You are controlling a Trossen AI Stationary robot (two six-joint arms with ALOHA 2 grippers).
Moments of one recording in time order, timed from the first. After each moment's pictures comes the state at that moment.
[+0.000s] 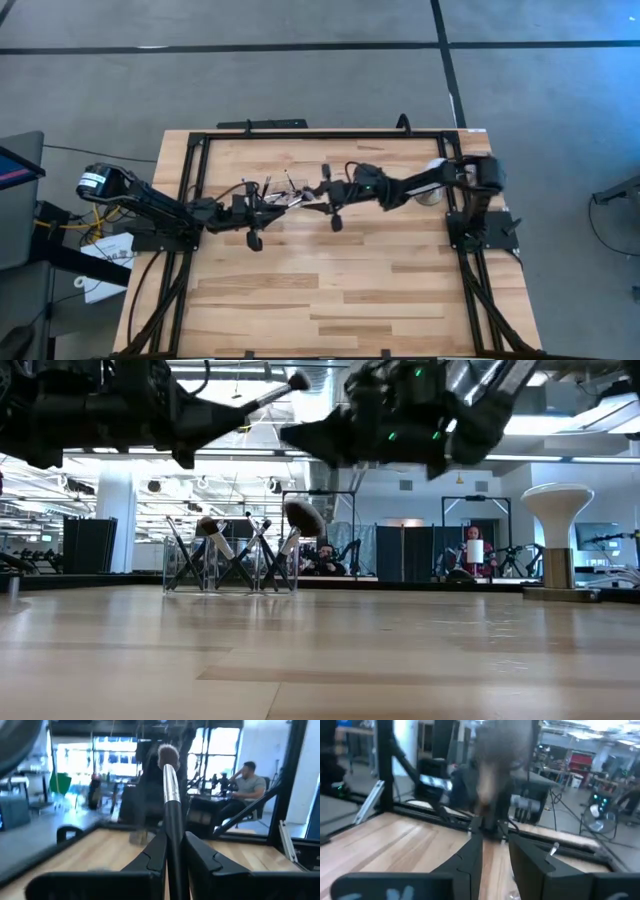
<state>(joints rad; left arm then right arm) -0.17 1.28 0.15 1.29 -0.29 0.02 -0.15 1.82 0.88 0.95 -0.38 -0.22</state>
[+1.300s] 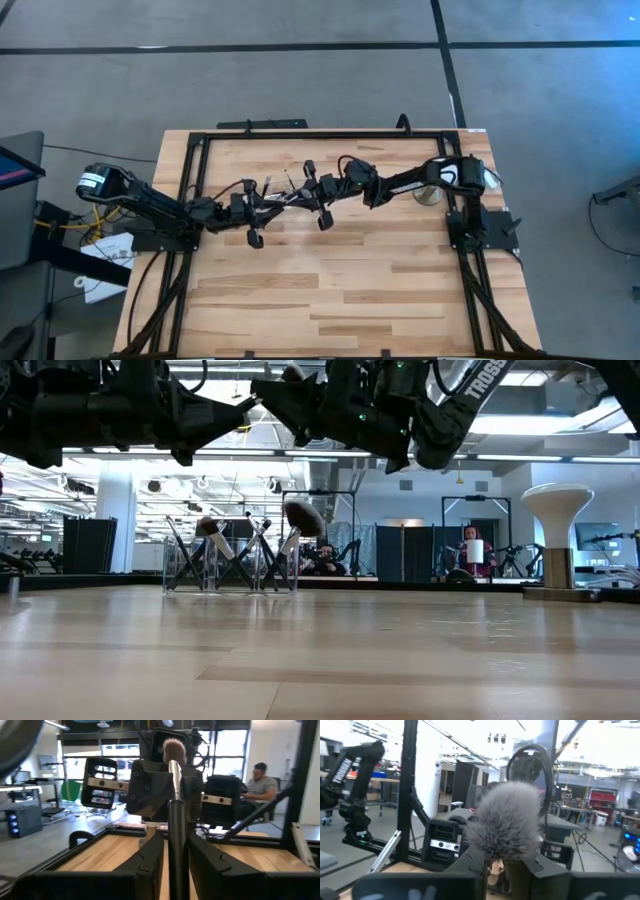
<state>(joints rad) -0.16 1.27 0.15 1.31 -0.32 0.07 -0.15 1.98 1.08 1.15 -0.50 -0.08</state>
